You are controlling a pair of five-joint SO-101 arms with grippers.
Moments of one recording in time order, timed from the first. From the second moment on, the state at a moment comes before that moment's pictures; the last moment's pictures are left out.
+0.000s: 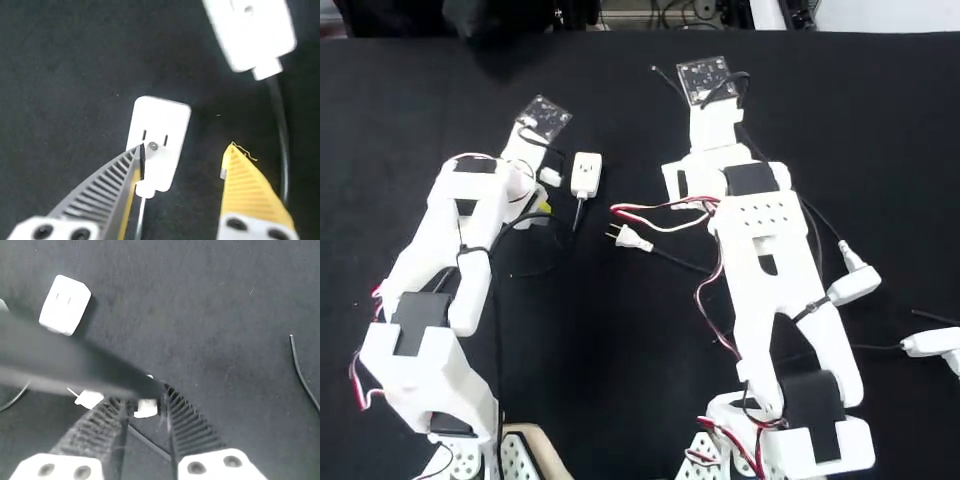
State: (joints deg) left arm -2.6 11.6 15.6 45.7 -31.3; right arm -9.1 -11.6 21.3 55.9 5.1
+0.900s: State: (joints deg) left arm -5.7 27.7 3.5 43.8 -38.5; right arm -9.1 -11.6 21.3 55.9 5.1
